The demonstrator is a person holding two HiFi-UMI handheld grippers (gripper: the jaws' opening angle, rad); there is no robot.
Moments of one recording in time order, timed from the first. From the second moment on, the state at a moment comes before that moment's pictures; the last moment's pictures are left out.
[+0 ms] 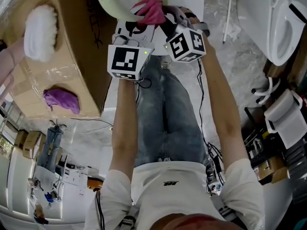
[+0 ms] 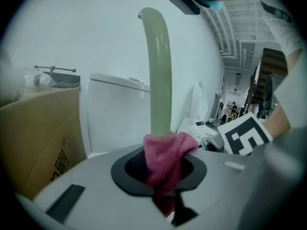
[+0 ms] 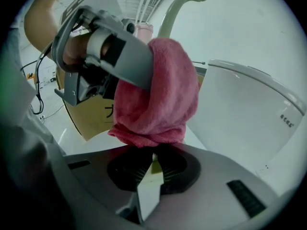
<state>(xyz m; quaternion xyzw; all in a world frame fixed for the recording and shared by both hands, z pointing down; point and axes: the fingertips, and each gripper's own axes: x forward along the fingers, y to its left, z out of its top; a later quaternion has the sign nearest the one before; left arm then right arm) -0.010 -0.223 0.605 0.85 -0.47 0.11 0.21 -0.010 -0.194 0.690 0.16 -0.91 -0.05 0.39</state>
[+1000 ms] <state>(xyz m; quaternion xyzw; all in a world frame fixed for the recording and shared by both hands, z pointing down) -0.059 -0.236 0.451 0.83 -0.53 0.02 0.15 -0.011 -0.194 0.689 0.17 -0.90 -0.04 0.39</state>
